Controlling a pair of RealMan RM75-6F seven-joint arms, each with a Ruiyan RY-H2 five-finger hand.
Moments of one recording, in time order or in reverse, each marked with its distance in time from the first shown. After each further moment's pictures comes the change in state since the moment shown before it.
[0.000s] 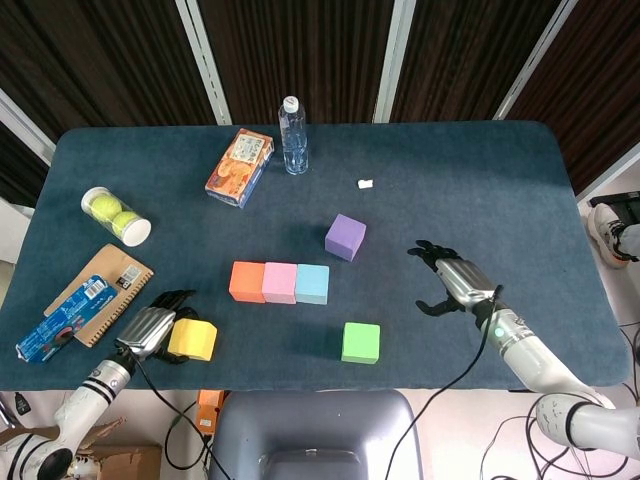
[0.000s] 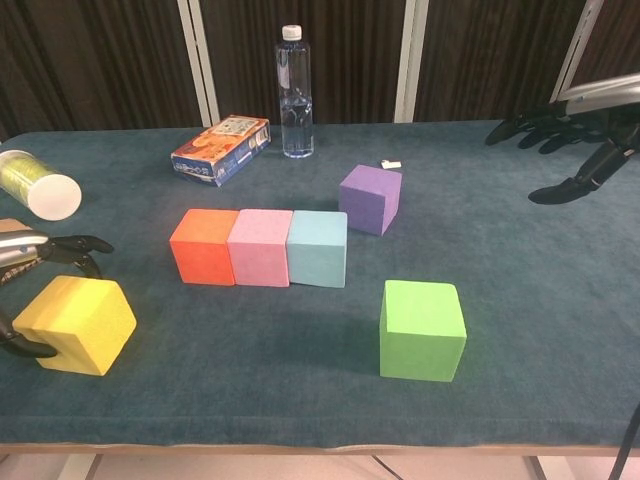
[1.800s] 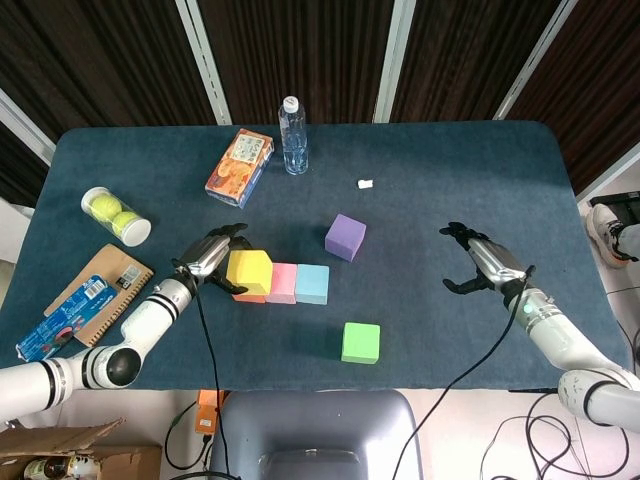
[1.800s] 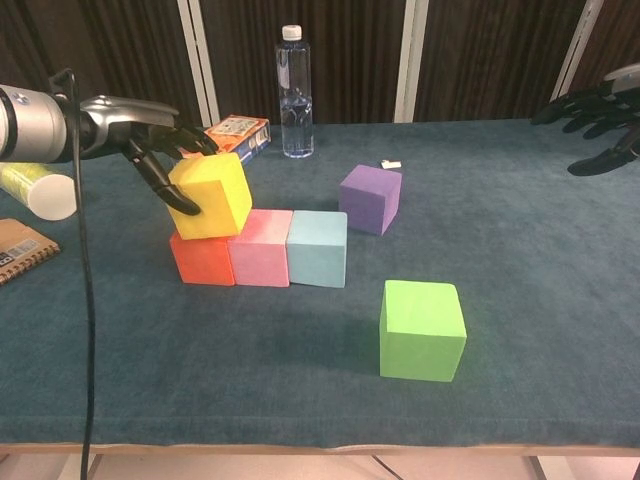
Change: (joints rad) left arm -0.493 0.006 -0.155 -0.015 -0.693 -0.205 0.145; right arm -0.029 0.027 0.045 0.182 -0.044 -0.137 0.199
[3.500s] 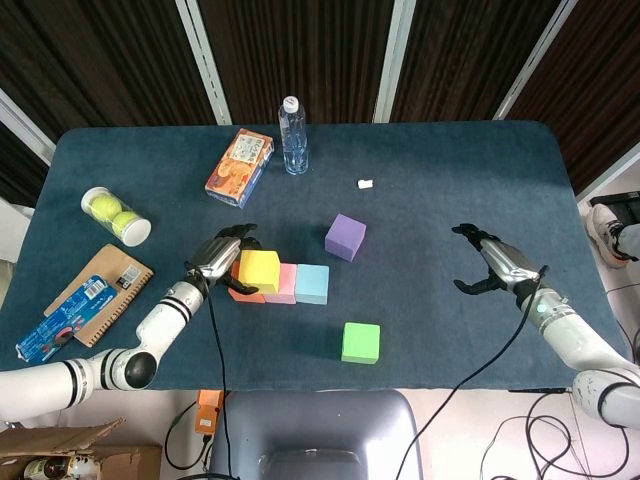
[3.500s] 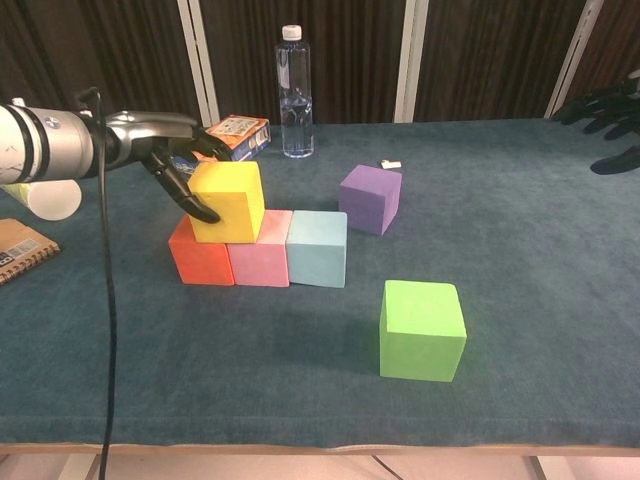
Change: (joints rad) left arm -0.012 -0.093 0.021 0.064 0.041 0.059 0.016; right arm -0.028 0.040 0.008 0.018 -0.051 -0.048 0.076
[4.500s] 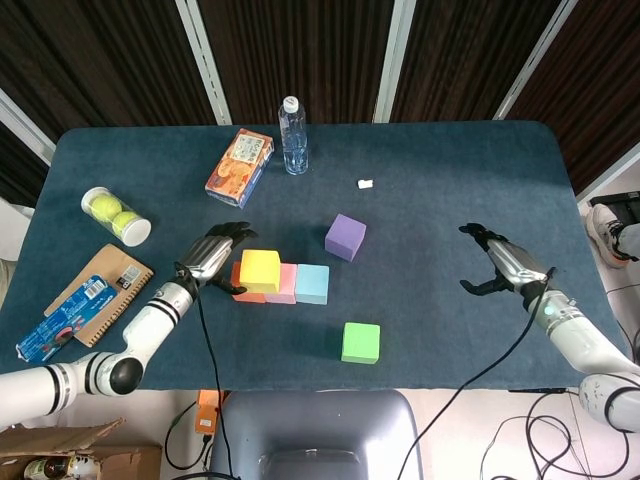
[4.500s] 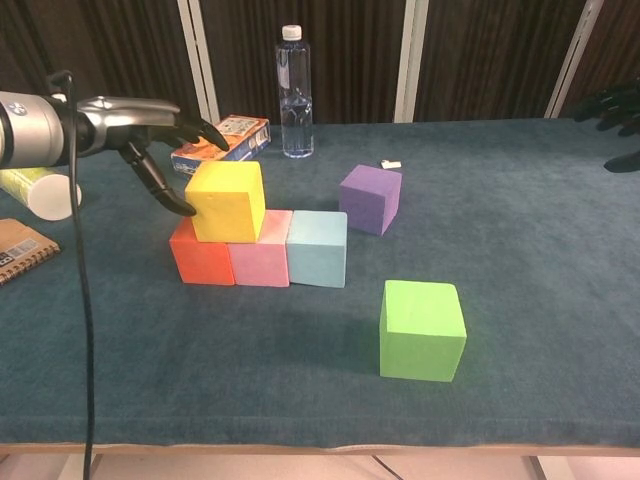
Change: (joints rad) left arm 0.030 0.076 0.013 -0.074 0.063 0.040 0.028; right arm -0.022 0.016 -0.005 -0.006 -0.018 0.019 0.004
